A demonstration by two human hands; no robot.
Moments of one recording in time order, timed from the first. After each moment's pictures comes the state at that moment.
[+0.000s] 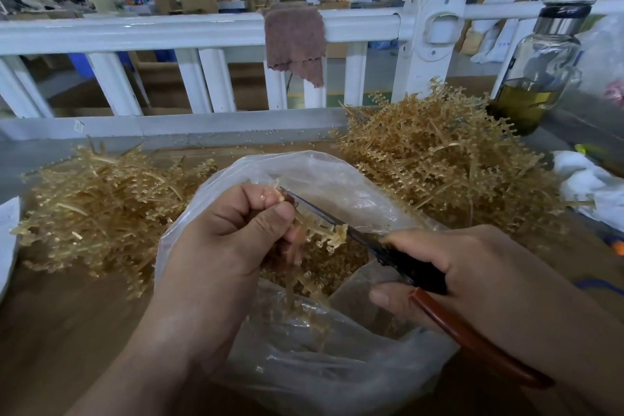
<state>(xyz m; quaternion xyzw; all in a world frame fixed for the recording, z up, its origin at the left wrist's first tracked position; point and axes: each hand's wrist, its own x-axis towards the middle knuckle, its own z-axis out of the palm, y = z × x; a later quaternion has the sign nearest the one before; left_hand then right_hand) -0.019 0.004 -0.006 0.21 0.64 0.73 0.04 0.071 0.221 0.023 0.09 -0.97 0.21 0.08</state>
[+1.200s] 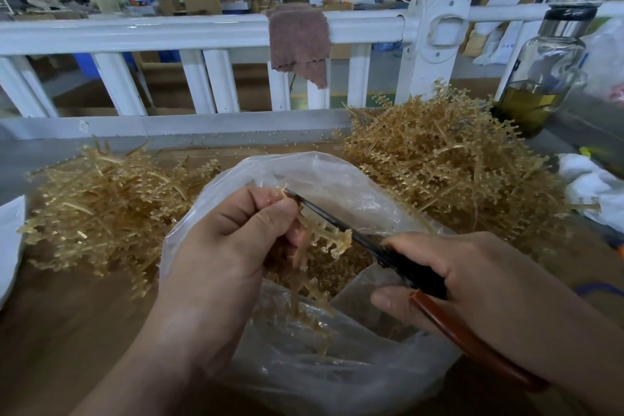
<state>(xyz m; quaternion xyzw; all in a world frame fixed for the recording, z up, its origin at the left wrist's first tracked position) -0.016 0.005 -0.002 0.20 0.63 0.75 0.06 0.068 0.221 0.022 0.10 -0.97 0.22 0.07</state>
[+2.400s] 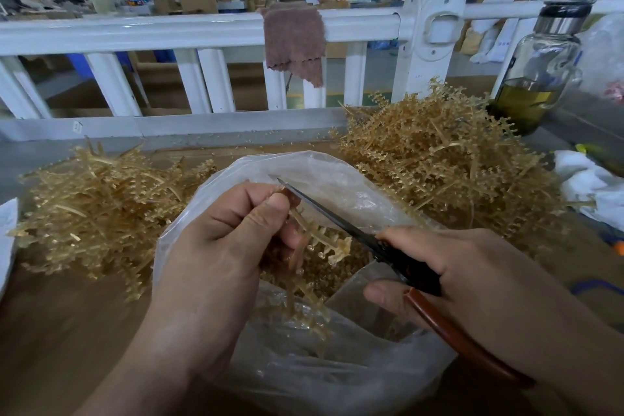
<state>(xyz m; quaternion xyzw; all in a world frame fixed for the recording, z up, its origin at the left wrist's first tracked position) -0.013 0.007 -0.004 0.21 0.64 0.74 0.01 0.070 0.219 0.018 0.08 -0.97 0.21 0.10</state>
